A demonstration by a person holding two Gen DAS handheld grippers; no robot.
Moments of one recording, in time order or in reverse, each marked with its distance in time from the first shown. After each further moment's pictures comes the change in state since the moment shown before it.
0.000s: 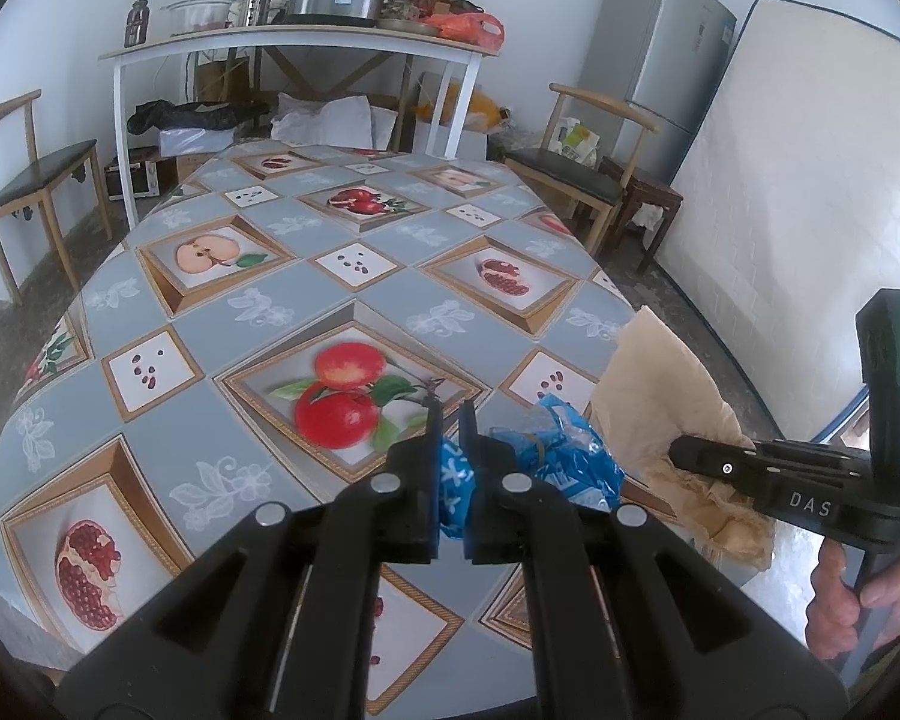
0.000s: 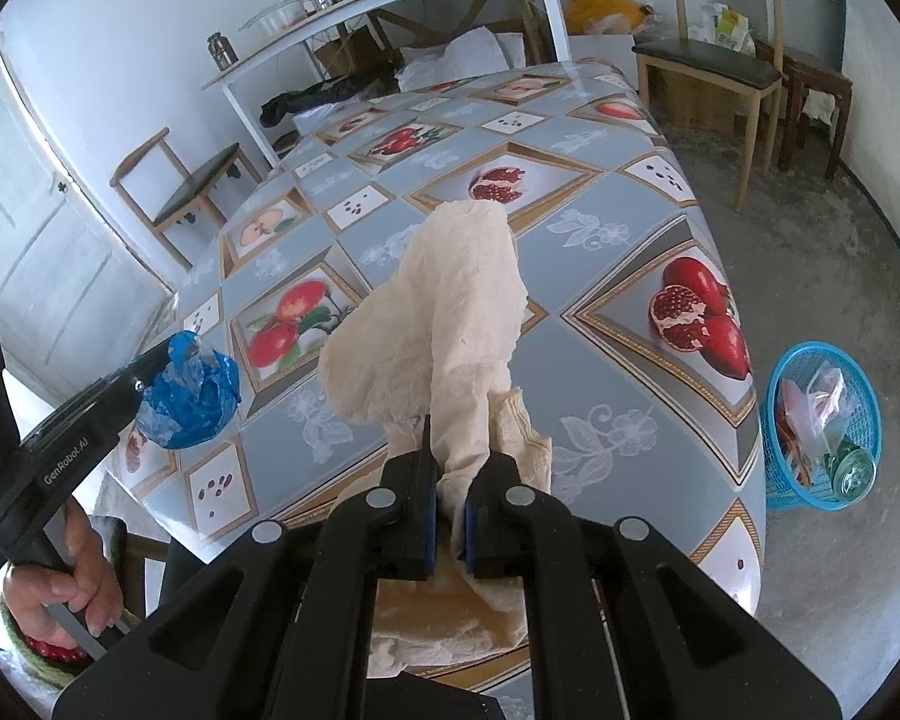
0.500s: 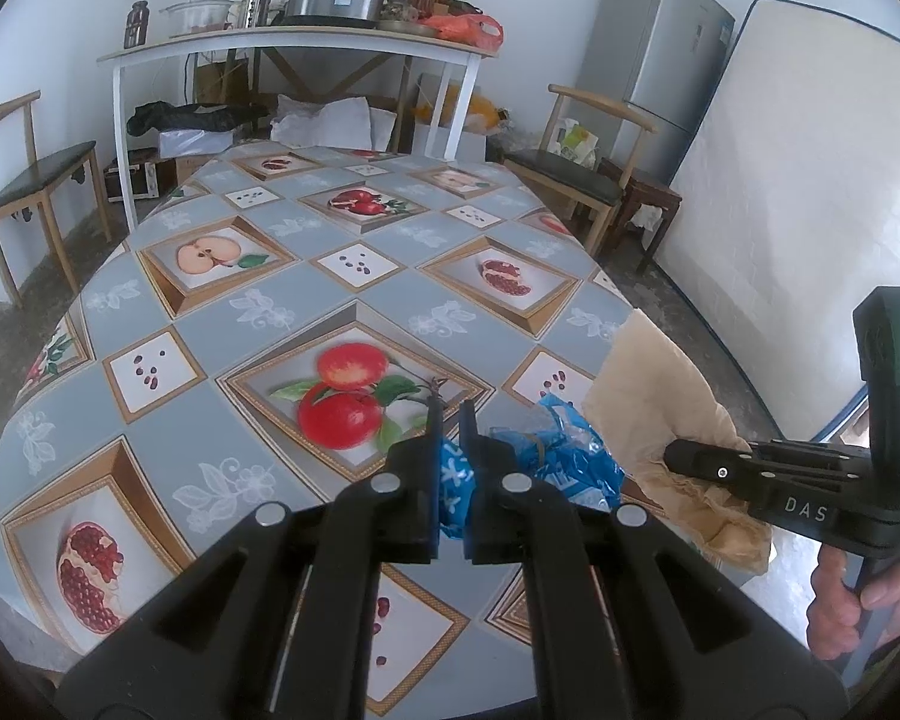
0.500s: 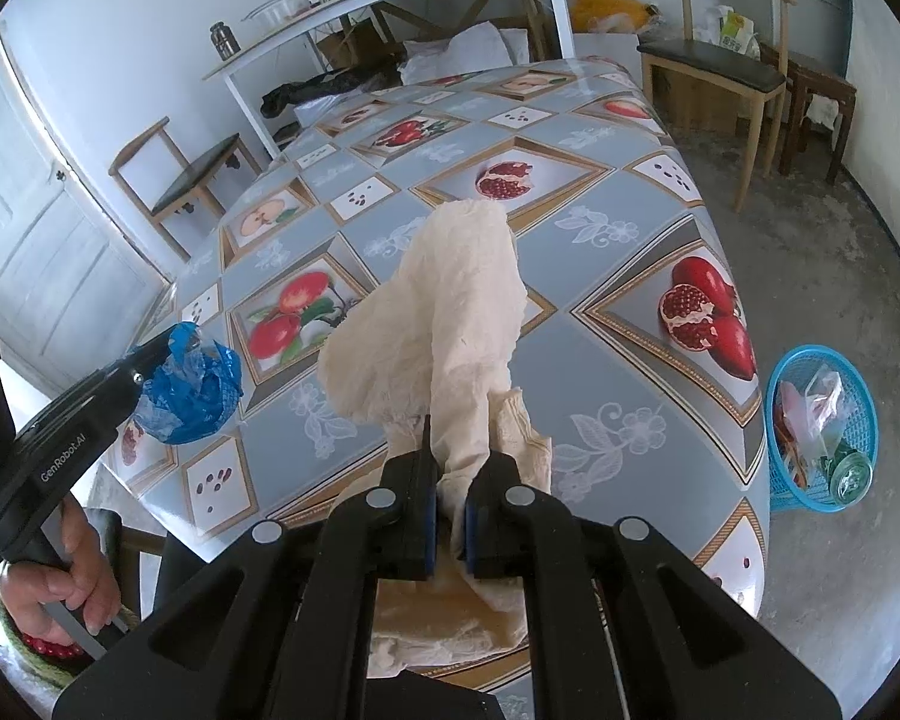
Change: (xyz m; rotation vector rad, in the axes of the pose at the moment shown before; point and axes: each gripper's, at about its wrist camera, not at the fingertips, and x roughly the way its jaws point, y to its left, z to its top) left arm 0.000 0.001 -0.001 -0.001 -0.001 0.001; right arm 0.002 0.009 -0.003 -0.025 0.016 -0.011
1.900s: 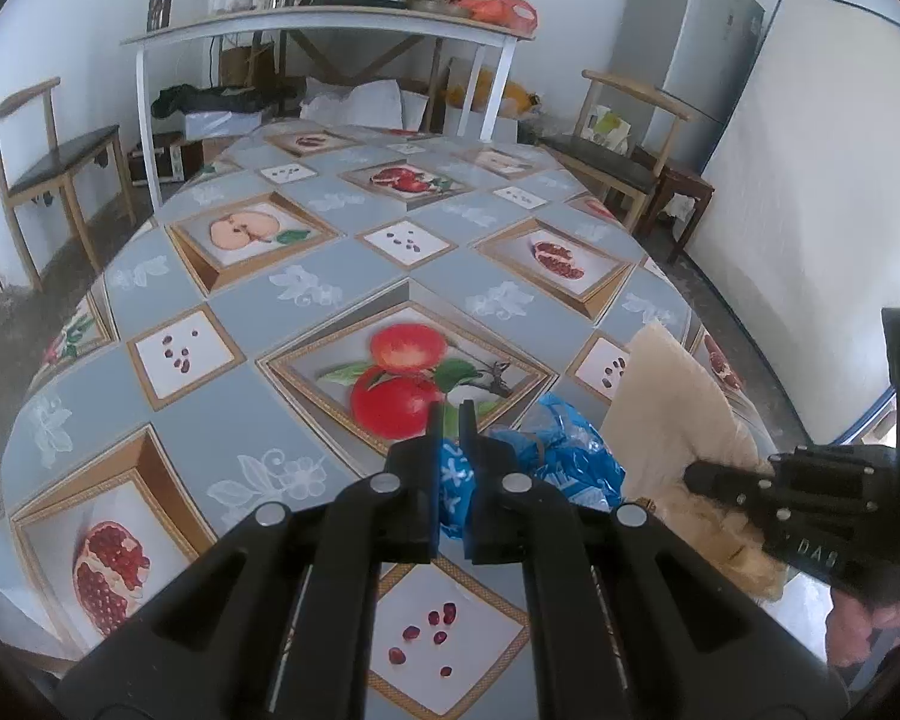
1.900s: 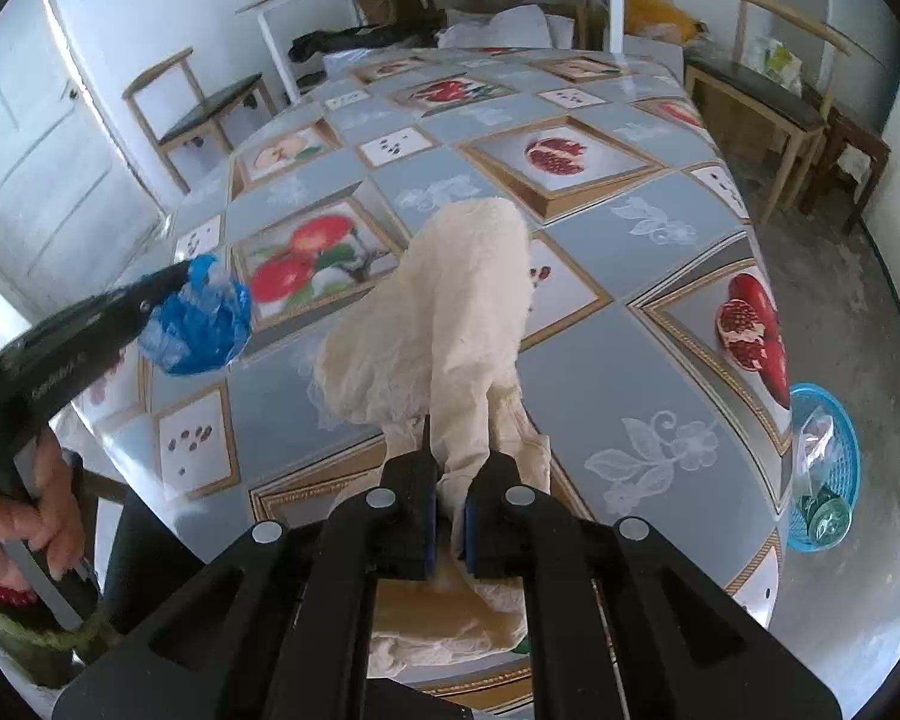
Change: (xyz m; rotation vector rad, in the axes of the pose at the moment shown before) left arm 0.014 0.024 -0.004 -0.016 0.038 0.064; right arm 0.027 0.024 -0.002 -0.137 0.060 -0.041
